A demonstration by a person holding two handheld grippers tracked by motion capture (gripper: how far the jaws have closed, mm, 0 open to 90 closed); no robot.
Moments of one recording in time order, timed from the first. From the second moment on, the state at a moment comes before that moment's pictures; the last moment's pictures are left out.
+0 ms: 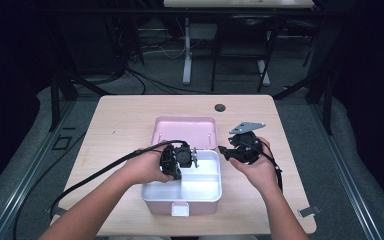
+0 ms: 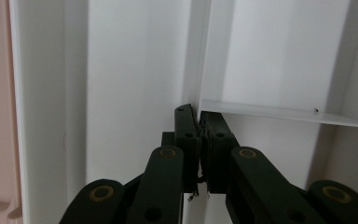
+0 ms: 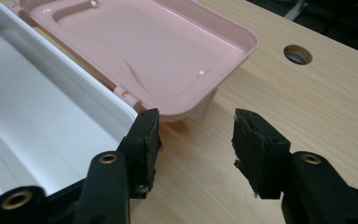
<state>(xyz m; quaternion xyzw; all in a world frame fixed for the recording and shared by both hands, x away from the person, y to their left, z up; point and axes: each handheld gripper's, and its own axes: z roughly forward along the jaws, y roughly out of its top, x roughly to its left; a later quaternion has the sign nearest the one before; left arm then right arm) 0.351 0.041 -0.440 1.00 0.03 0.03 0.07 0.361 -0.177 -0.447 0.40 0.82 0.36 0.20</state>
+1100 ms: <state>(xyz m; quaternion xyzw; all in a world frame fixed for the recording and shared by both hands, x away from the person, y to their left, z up) 0.351 0.040 -0.440 1.00 0.02 0.03 0.06 0.430 -0.159 -0.463 0.49 0.78 0.36 0.14</state>
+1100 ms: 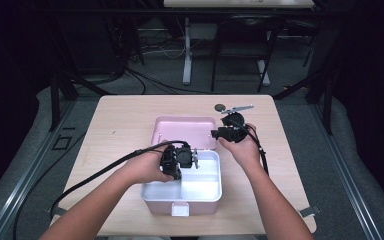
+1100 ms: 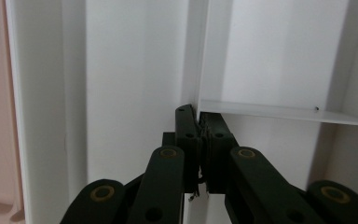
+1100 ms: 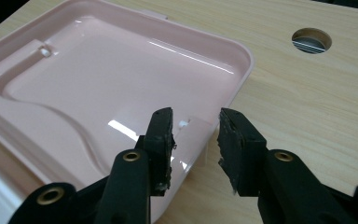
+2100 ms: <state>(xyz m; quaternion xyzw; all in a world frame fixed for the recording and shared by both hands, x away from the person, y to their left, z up) 0.351 0.040 -0.440 1.00 0.01 0.03 0.07 0.469 -0.148 -0.485 0.55 0.76 0.33 0.14</state>
